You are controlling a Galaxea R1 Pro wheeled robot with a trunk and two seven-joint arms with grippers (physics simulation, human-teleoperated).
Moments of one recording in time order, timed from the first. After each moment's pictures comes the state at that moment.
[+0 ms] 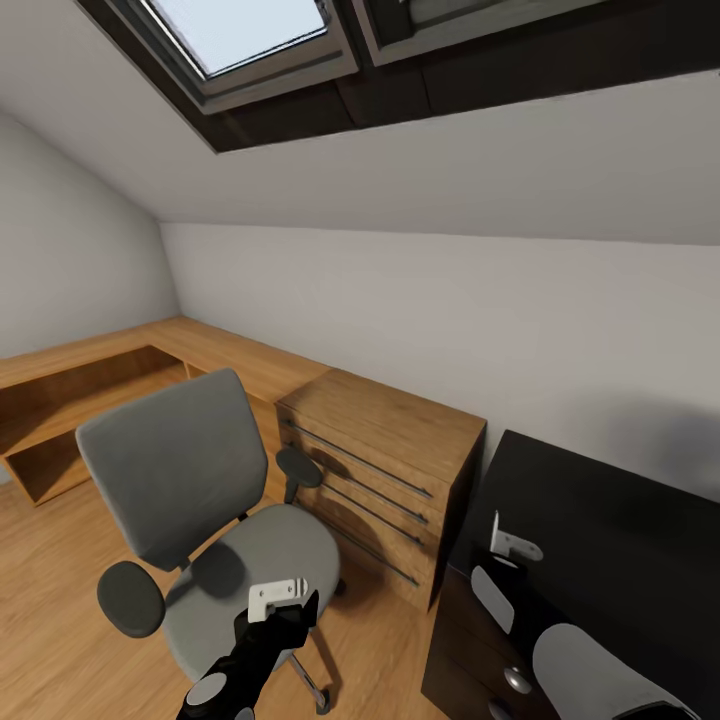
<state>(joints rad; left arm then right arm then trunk) 0.00 -0.07 -0.28 -1.53 0.29 0.41 0.27 -0.68 -0.01 0.22 -0.42 -0.54 0.12 -0.50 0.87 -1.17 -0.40</state>
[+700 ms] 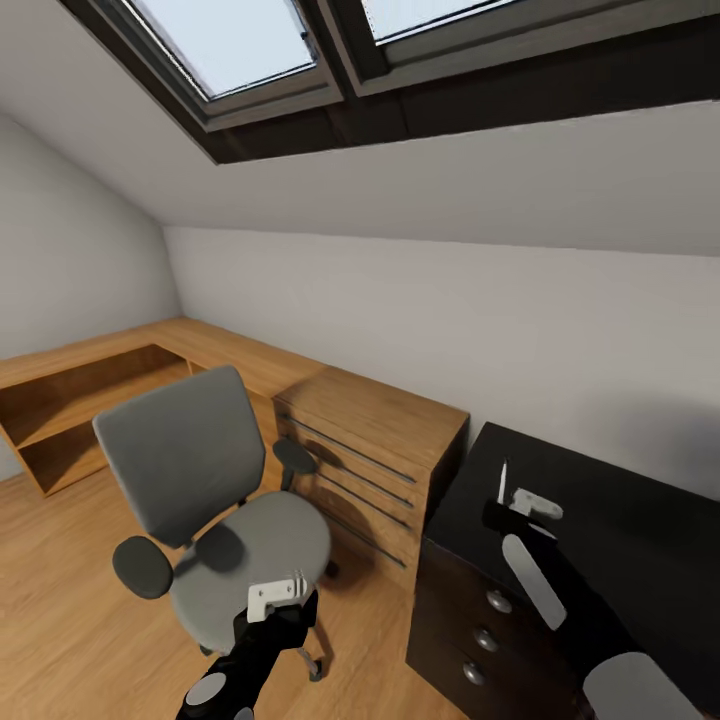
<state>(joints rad) 0.00 -0.07 -0.28 -1.53 0.29 0.41 0.27 -0.53 -0.13 0.21 -1.03 -0.67 0.33 -0.54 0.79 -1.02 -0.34</state>
